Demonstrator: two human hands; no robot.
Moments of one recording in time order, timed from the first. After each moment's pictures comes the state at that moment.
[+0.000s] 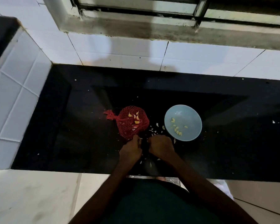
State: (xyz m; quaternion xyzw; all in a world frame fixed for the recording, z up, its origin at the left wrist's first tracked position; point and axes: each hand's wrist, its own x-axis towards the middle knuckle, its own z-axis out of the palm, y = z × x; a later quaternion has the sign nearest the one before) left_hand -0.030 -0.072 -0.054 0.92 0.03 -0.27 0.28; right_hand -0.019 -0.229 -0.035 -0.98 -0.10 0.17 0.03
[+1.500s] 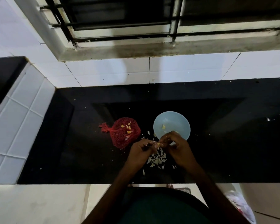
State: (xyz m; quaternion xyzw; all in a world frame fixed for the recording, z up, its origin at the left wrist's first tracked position) left_hand -0.044 -0.144 0.017 0.73 -0.02 -0.17 0.66; right_hand -0.063 -0.327 0.032 -0.82 -0.04 -0.03 0.57
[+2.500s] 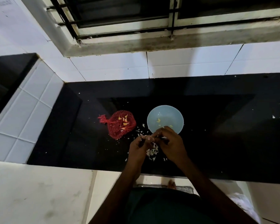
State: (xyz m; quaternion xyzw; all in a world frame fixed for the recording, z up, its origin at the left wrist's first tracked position) left_hand -0.090 -0.204 0.032 0.69 0.15 -0.10 0.70; right_hand -0.075 -0.353 0.019 -0.83 -0.10 -0.08 0.55
